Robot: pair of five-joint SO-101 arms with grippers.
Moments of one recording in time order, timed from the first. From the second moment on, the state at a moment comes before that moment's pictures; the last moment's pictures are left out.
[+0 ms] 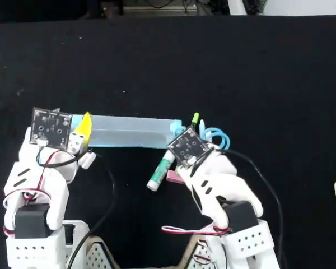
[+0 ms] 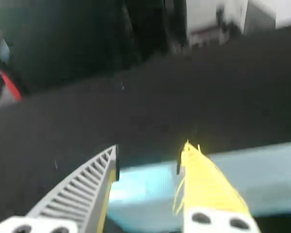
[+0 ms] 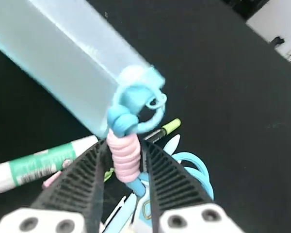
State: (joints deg) left arm -7.4 -84.5 59.2 49.6 -16.4; right arm -17.0 -86.1 78.7 51.3 24.2
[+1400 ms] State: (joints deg) left arm -5.9 -56.3 50.3 51.6 -16.4; right arm -15.8 -86.5 72.6 57.2 26.1
